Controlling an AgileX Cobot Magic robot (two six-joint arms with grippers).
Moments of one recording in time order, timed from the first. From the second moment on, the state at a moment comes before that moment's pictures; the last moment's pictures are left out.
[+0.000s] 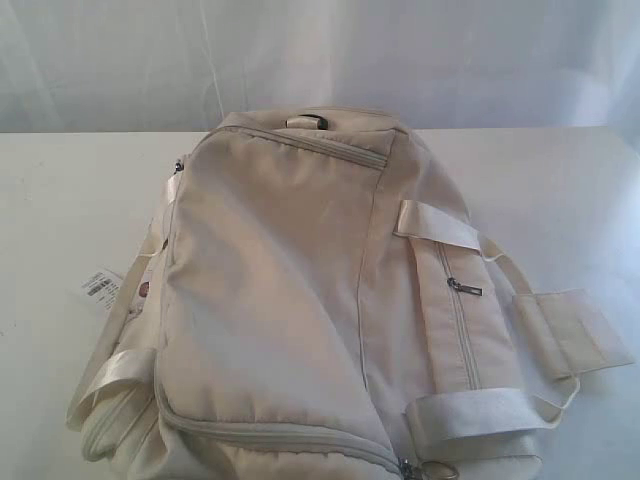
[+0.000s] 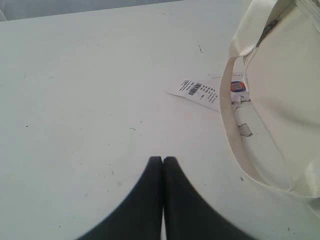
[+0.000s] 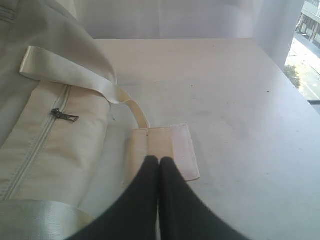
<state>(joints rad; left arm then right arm) 0.08 0.00 0.02 -0.02 0.40 0.08 -0.11 0.01 0.00 0.00 0.34 0.06</state>
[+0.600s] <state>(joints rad) 0.08 0.00 0.02 -0.02 0.40 0.08 -0.11 0.01 0.00 0.00 0.34 0.03</state>
